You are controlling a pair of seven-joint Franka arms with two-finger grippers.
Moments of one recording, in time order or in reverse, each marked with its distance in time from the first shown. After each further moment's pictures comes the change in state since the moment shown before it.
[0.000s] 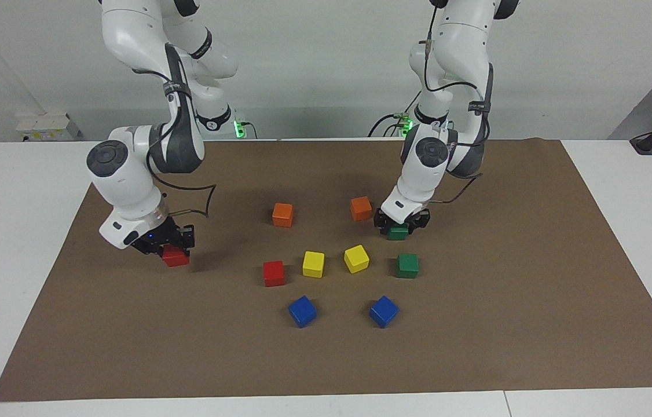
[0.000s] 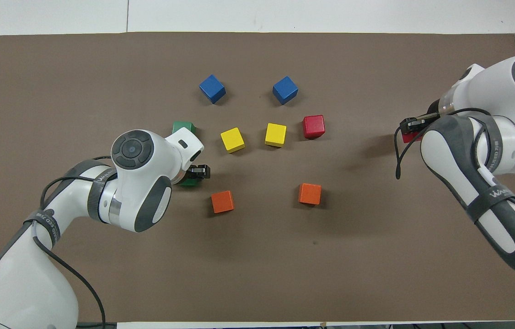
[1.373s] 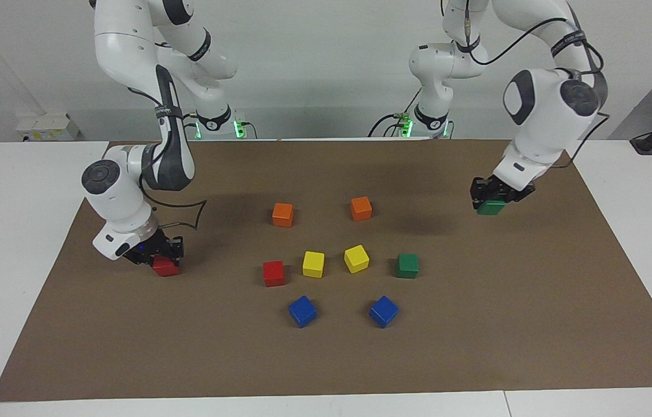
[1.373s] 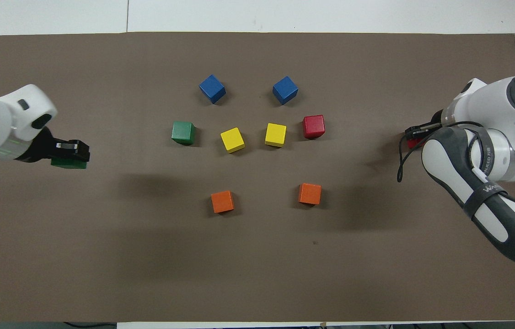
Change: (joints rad) left arm 0.396 -0.221 0.045 0.195 0.001 -0.456 0.459; right arm -0.047 0.049 0.000 -0.093 -0.031 0.170 -0.031
